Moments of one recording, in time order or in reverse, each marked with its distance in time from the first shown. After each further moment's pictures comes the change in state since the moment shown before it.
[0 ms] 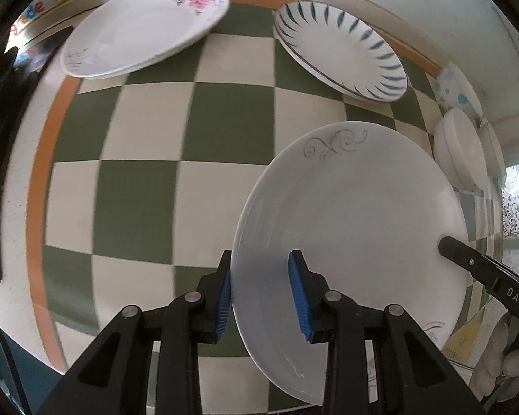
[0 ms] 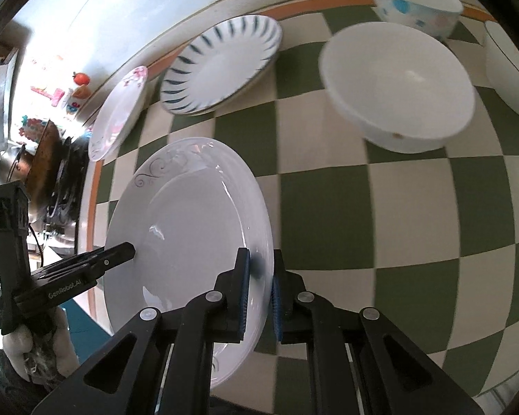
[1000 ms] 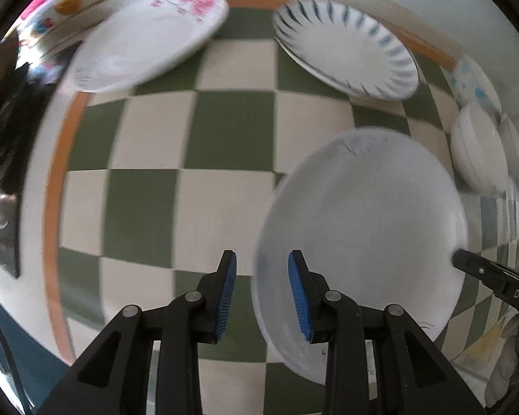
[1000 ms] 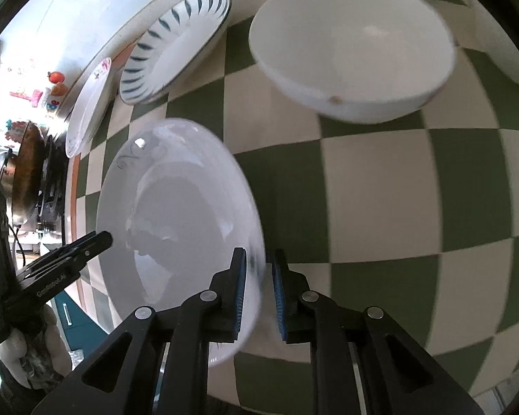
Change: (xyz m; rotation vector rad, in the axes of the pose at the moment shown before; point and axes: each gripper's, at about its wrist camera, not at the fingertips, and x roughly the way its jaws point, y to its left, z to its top) left arm -0.001 -0.022 0.004 -0.020 -0.045 0.128; right arm 0.006 -0.028 0.001 0.053 0.097 -0.035
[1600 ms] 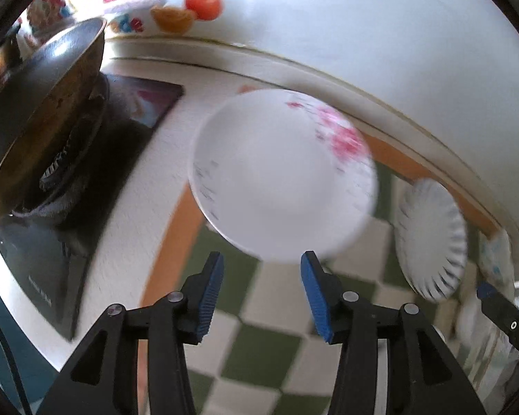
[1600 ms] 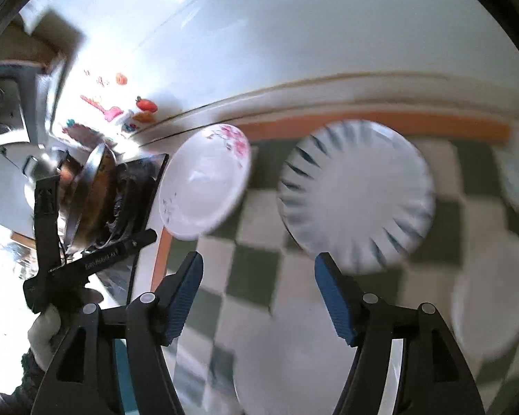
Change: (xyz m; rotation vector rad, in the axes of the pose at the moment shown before) left arm -0.037 0.163 0.123 -0.297 -0.138 0.007; right arm -0.001 0.211 0.144 -0.282 -0.120 0.151
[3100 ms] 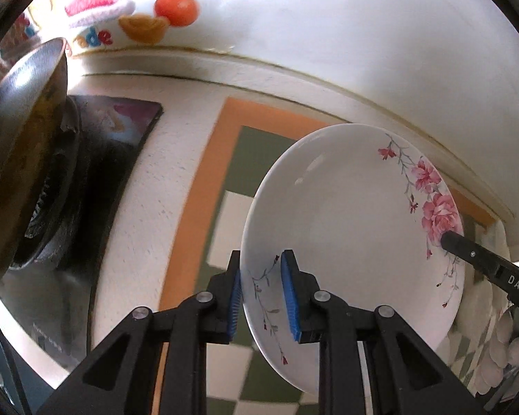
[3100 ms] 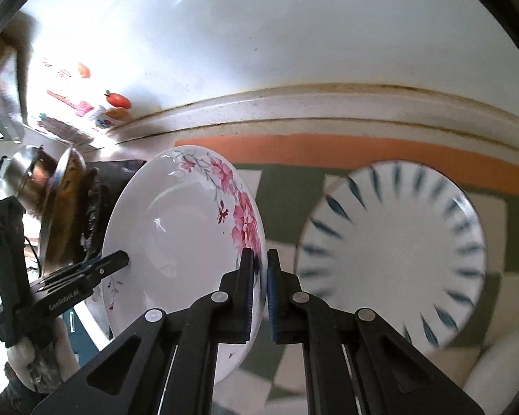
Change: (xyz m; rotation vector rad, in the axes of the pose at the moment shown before) left arm -0.003 0.010 -0.001 0.121 0.023 -0.085; right arm 0.030 -0.011 0.037 0.020 0.022 -0.046
